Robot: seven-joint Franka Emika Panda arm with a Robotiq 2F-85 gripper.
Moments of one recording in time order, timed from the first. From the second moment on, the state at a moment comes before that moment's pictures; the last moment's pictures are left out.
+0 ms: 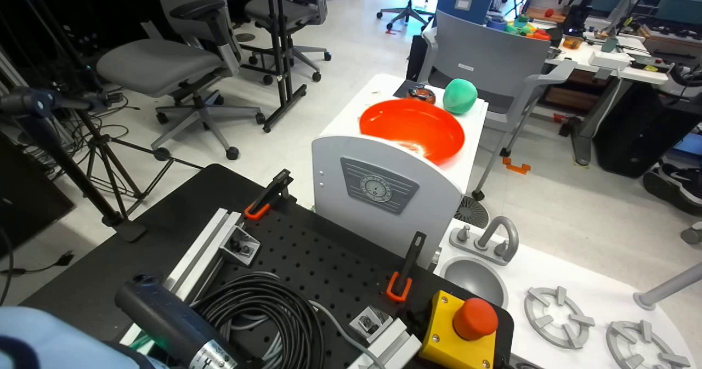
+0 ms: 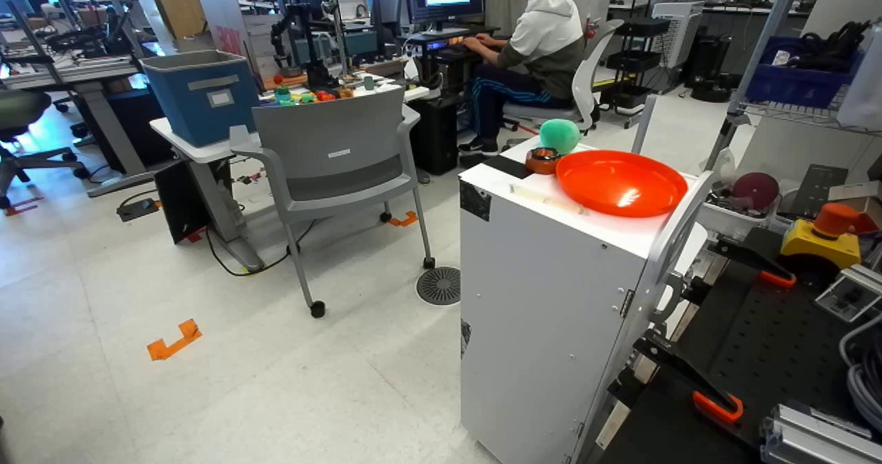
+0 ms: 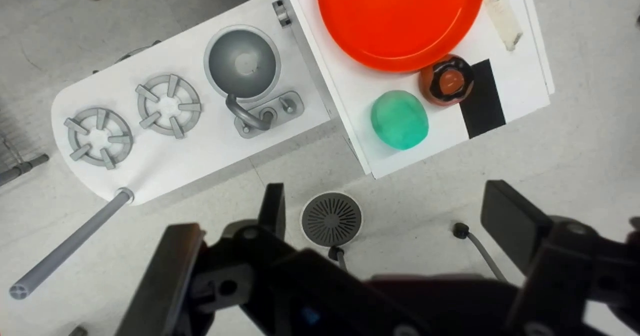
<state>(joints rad) -0.14 0.22 -0.14 -1.56 0.08 1.73 0.01</state>
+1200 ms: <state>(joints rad) -0.15 0.30 -0.14 -1.51 0.07 1.80 -0.02</state>
